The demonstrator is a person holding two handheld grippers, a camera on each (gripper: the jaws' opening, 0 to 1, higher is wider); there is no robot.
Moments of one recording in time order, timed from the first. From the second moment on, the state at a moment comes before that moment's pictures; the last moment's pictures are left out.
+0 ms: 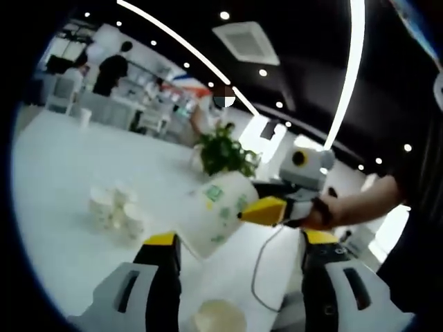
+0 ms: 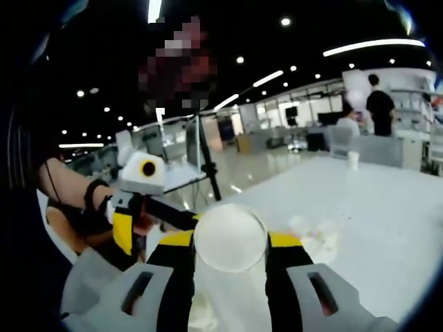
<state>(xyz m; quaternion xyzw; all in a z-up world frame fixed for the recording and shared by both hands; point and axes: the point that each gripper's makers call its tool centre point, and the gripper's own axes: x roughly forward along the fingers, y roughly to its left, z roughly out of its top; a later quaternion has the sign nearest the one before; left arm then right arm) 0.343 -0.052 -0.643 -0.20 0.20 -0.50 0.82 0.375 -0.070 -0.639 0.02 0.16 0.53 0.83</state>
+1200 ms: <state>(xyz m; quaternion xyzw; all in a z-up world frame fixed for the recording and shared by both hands) 0.344 -0.036 -0.630 -0.20 0.20 -0.50 0.82 0.348 -0.074 -0.653 -0.02 0.16 0.57 0.81</state>
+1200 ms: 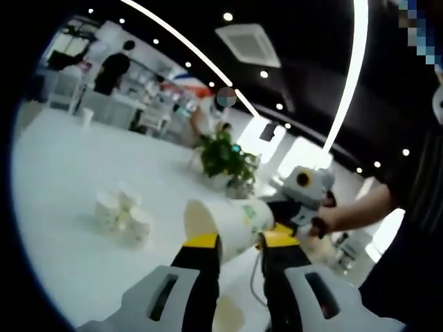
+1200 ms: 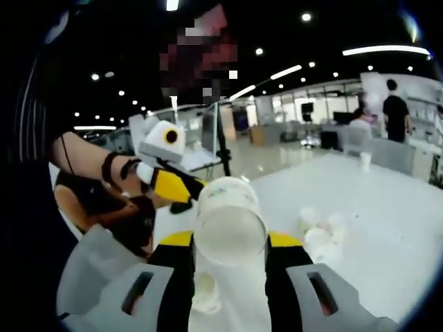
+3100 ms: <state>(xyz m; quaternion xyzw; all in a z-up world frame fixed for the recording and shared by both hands) 0.301 -0.053 -0.628 0.07 0.29 -0.59 0.75 0.319 -0.080 -0.676 -0.07 0.16 0.56 0.81</state>
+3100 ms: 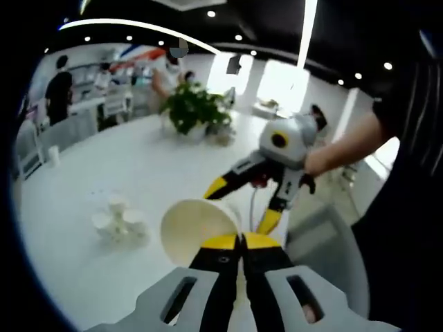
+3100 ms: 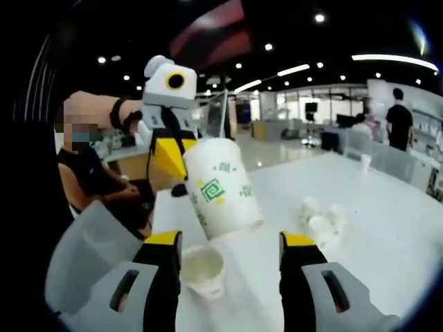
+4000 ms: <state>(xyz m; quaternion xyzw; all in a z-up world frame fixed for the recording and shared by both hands) 0.275 -0.037 -0.673 0.27 0.40 -0.58 0.66 0.298 -0.081 -0.707 -0.13 0.14 0.57 0.80</state>
